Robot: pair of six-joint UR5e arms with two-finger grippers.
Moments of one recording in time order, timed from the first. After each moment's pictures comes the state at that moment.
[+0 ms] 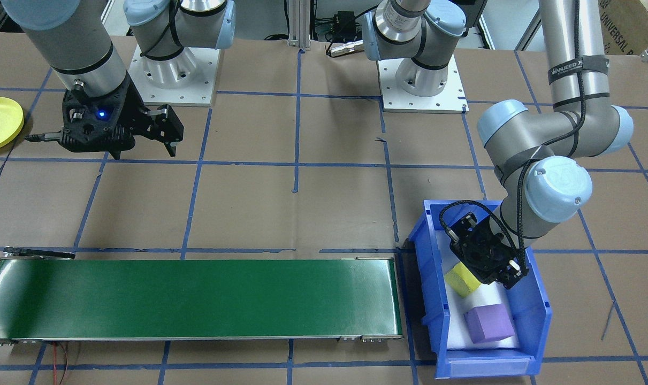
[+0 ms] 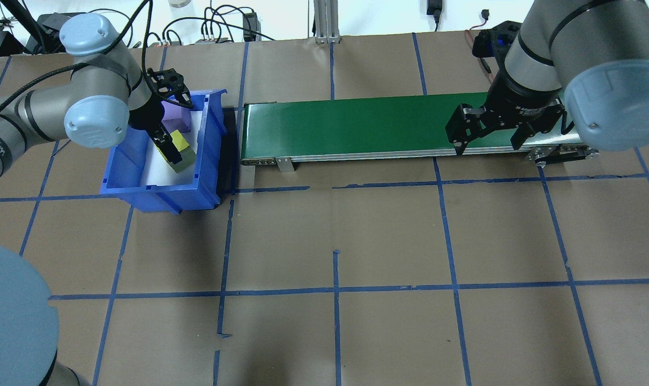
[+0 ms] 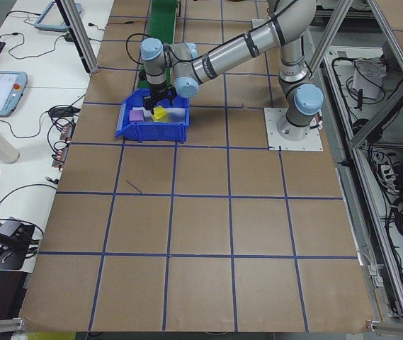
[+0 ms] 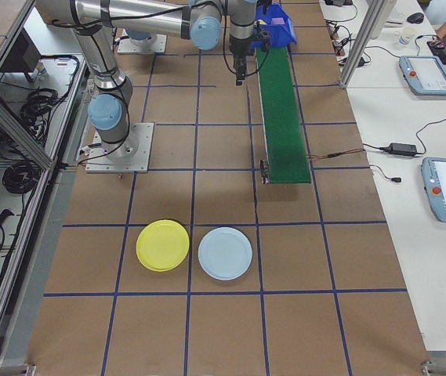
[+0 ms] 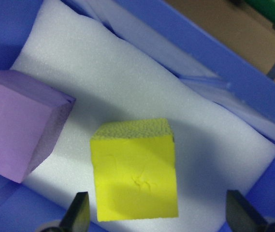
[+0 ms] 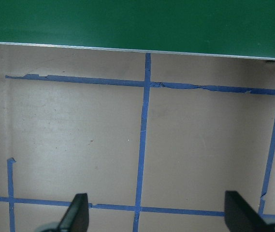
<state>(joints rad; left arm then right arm) -1.40 -1.98 -1.68 -1.04 1.62 1.14 1.54 -1.58 1.73 -1.71 -1.56 -0.11</state>
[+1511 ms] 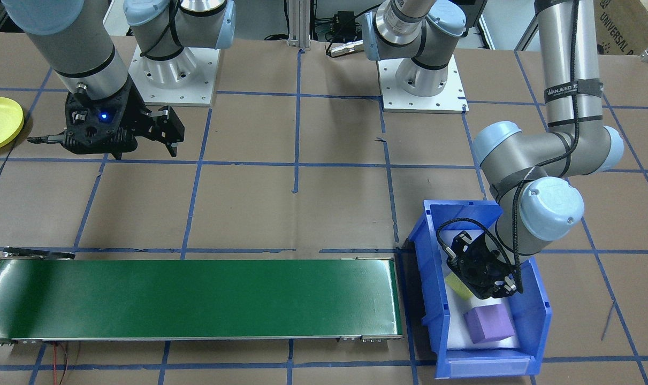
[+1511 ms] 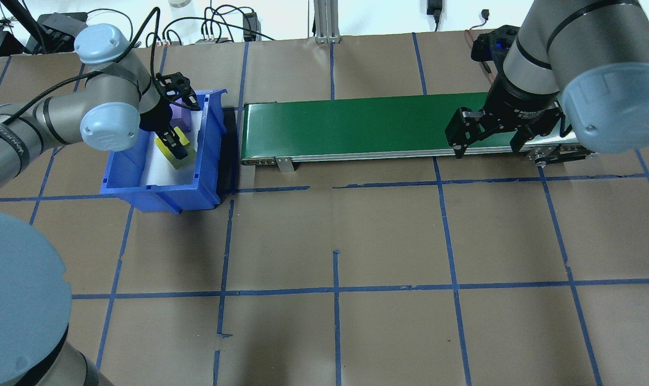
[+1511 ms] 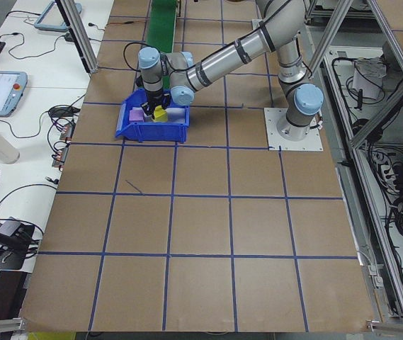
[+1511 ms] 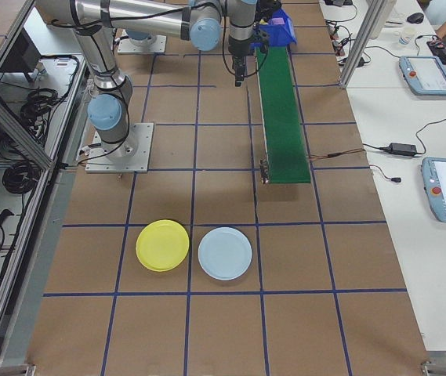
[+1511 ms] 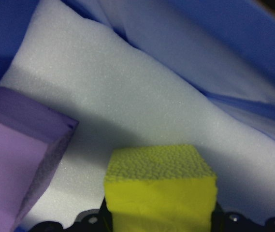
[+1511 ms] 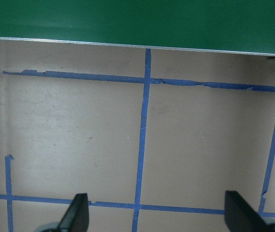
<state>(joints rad) -1.40 -2.03 -1.66 -0.99 1.60 1.11 1.54 -1.58 1.74 -1.70 -1.56 -0.11</state>
